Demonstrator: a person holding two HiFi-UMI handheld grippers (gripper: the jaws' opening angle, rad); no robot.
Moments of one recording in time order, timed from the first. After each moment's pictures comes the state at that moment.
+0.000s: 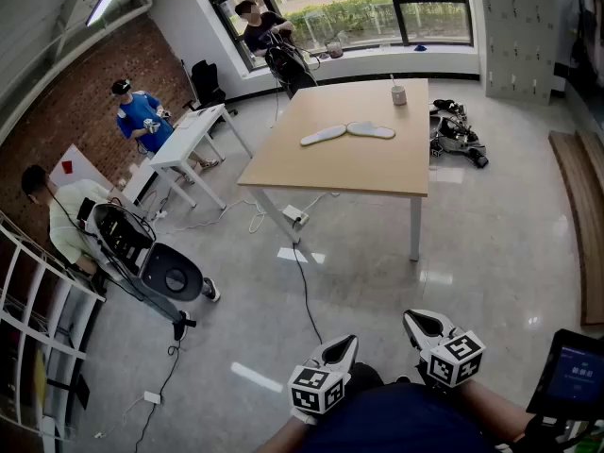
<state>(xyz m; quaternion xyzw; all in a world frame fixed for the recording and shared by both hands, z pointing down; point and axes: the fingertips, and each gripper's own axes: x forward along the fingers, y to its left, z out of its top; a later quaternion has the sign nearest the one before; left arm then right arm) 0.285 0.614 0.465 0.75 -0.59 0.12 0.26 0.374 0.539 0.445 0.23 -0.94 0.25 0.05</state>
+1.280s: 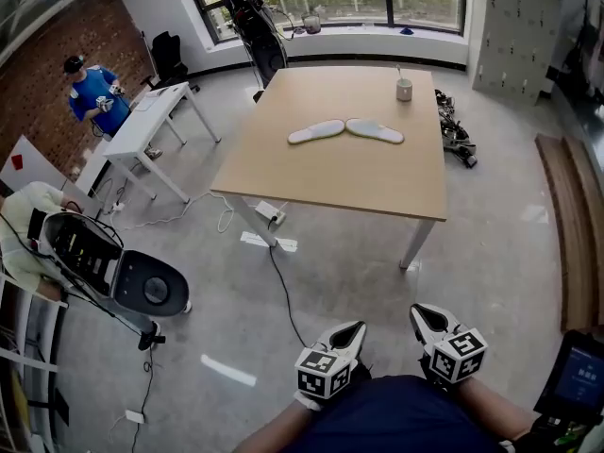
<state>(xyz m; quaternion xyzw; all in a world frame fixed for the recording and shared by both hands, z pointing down) 0.161 0.424 0.485 0.80 -0.51 0.09 0.31 0.253 0.371 0.465 0.32 -0.91 0.25 0.12</state>
